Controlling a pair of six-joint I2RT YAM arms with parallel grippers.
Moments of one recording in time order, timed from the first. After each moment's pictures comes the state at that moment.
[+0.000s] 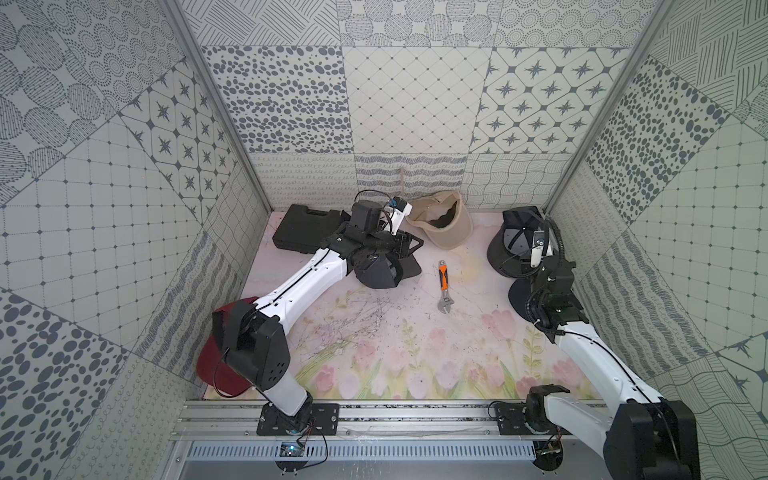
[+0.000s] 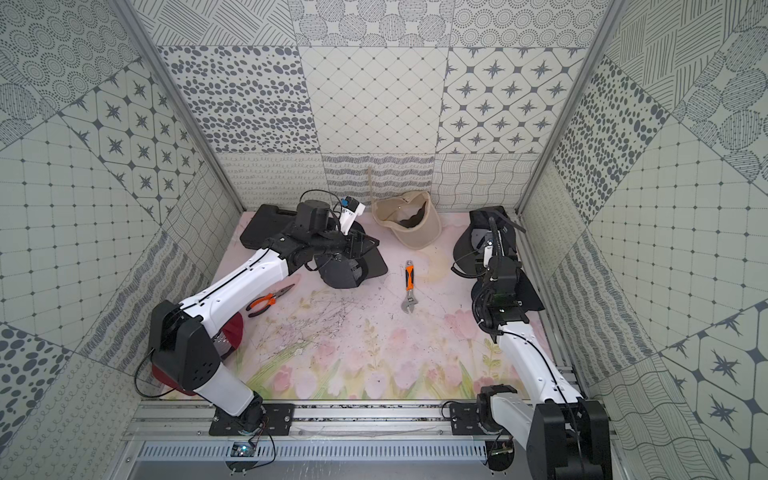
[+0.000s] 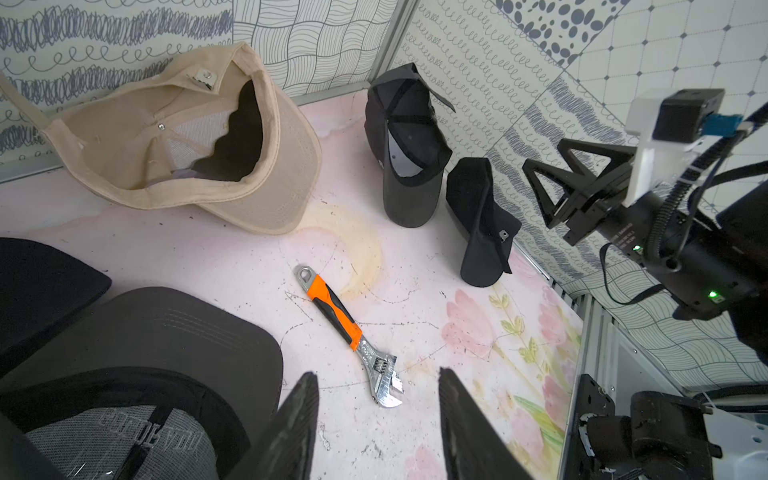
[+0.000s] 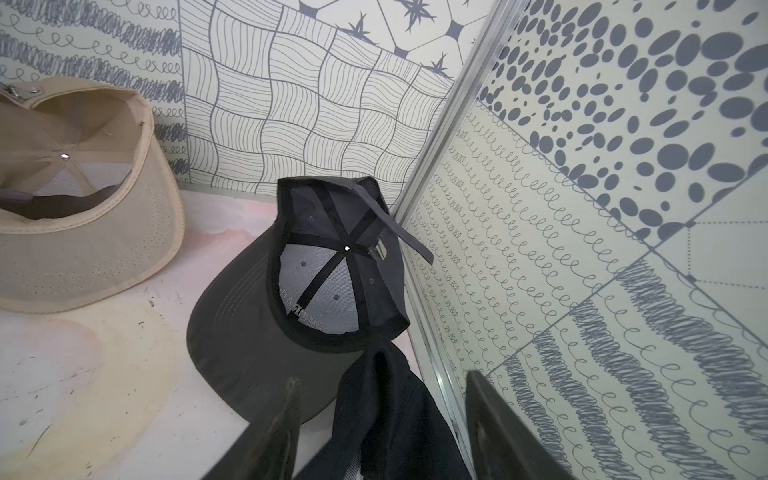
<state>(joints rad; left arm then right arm) -0.53 1.62 1.42 -0.32 0.51 -0.18 0.07 1.06 0.61 0.21 0.39 -0.28</state>
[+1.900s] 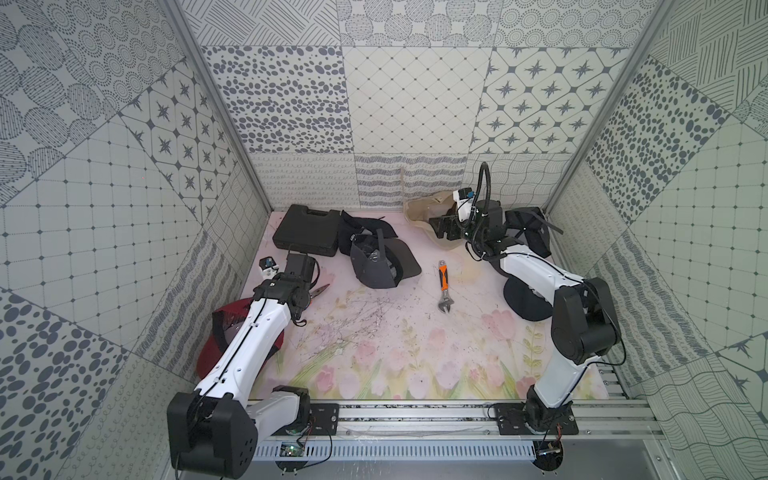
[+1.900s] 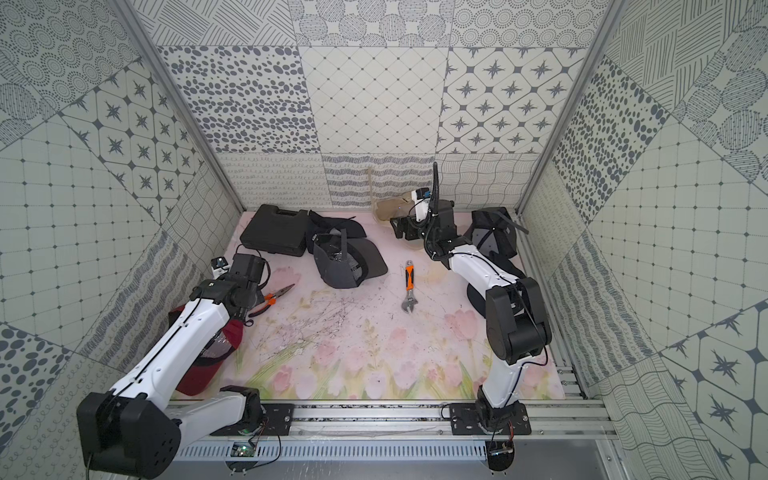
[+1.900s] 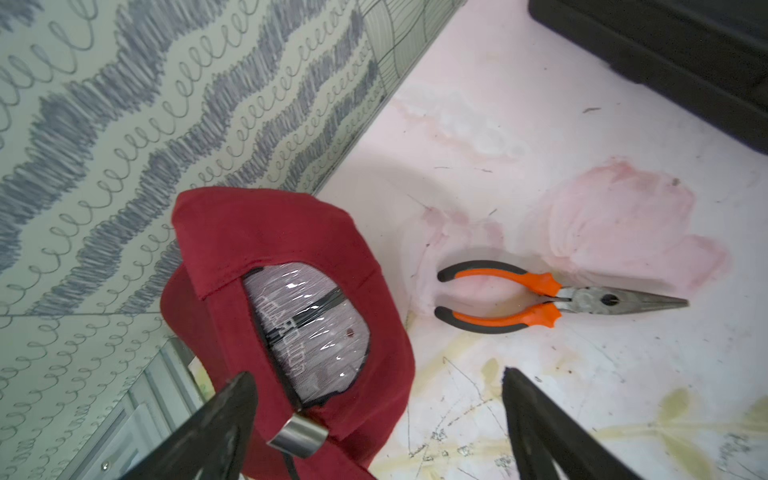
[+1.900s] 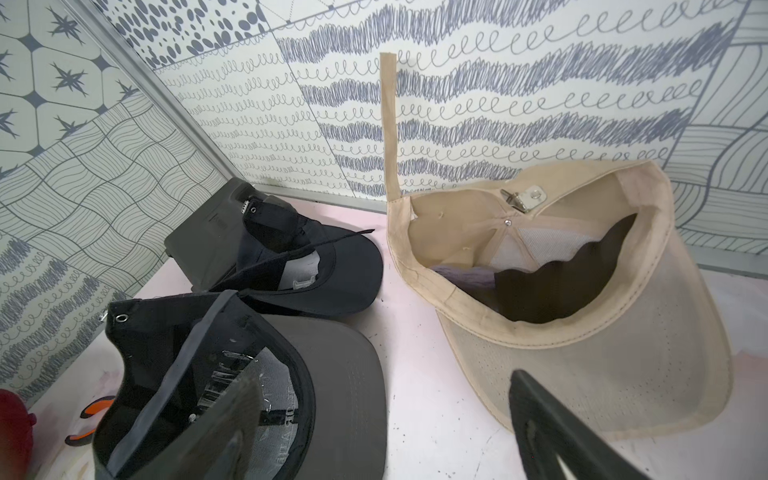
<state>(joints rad) -0.13 1.14 0.91 -0.96 -0.71 -0.62 0.32 1.78 1.33 0.08 -0.29 0.23</state>
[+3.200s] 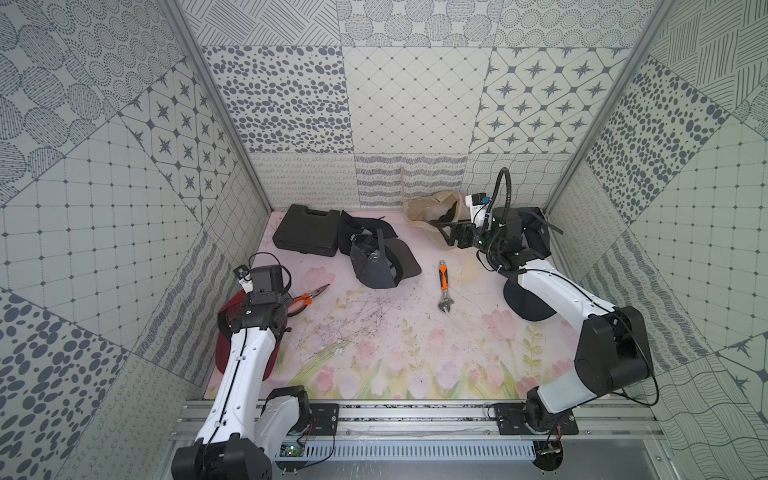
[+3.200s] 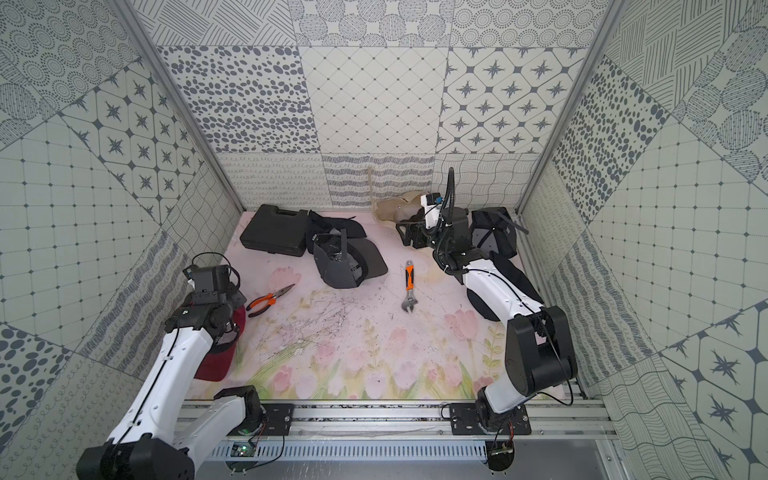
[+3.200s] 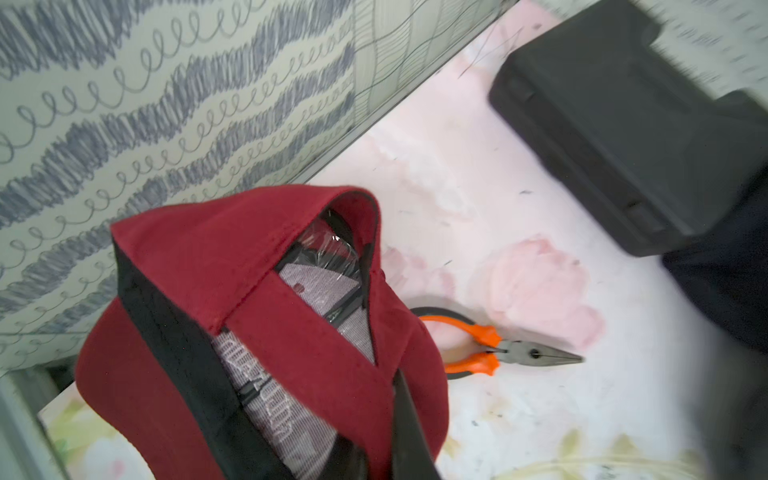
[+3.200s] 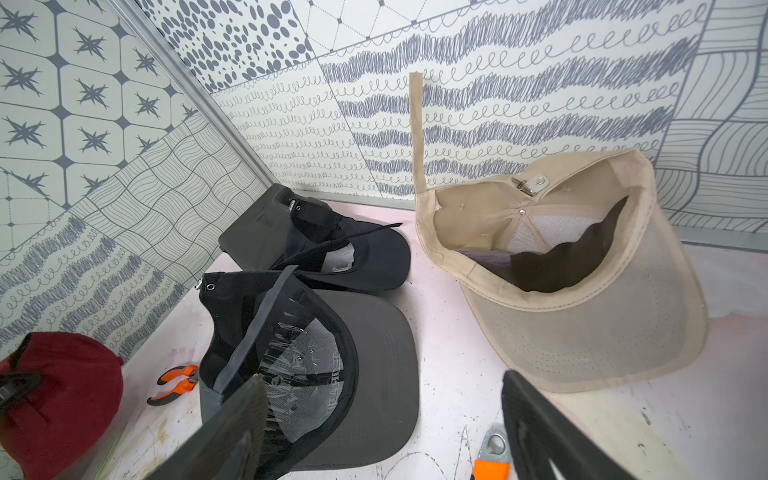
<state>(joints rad) 0.11 0.92 0.80 -0.65 -0.37 -0.51 0.31 1.55 1.16 0.08 -0.34 0.26</state>
